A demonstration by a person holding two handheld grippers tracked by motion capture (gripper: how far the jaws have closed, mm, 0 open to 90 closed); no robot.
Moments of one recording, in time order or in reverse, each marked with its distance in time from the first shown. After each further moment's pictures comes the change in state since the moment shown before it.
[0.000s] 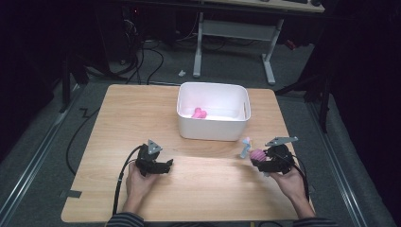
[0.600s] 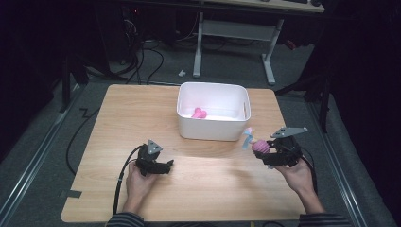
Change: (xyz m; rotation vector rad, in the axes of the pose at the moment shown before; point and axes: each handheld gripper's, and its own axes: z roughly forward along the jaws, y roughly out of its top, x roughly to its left) left arm 0.000 0.000 0.000 0.008 -0.006 0.005; right arm -0.001 0.030 -0.039 -0.065 0.015 -0.064
